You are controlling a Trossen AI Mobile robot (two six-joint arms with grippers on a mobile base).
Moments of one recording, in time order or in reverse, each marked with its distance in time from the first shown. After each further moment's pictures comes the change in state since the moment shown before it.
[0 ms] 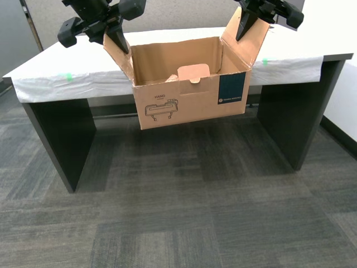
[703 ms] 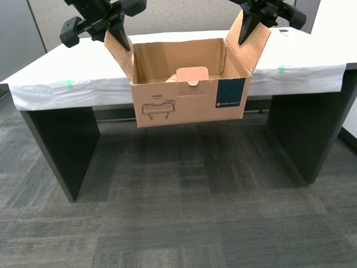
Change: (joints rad) arm 0 0.009 0.000 0.000 -0.061 0.000 -0.041; arm 1 0.000 0.000 0.000 0.042 0.000 -0.089
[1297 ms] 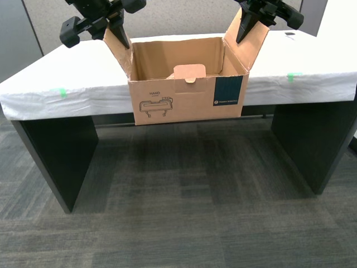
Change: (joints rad) arm 0 0.001 0.000 0.000 0.019 -0.039 -0.023; arm 1 0.000 0.000 0.000 0.026 -0.003 -0.051
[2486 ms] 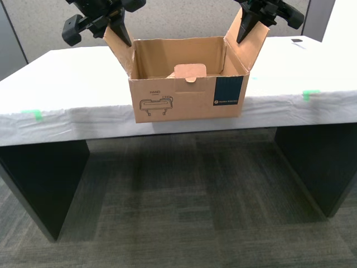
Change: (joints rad) arm 0 0.003 0.000 0.000 -0.003 0.001 -0.014; arm 1 0.001 0.000 0.000 0.016 0.034 0.057
